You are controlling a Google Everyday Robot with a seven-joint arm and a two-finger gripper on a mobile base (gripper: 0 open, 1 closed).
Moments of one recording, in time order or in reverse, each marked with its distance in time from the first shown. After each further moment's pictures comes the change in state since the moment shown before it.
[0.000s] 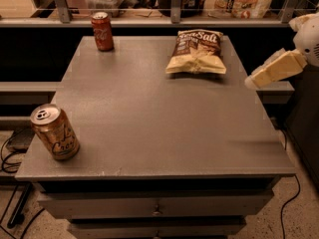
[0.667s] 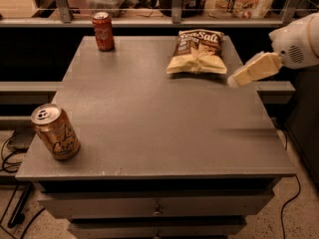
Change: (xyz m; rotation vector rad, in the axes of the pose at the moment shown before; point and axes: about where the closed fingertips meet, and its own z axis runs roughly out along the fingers) arm -0.002 0.004 0.046 -0.083 -0.021 0.112
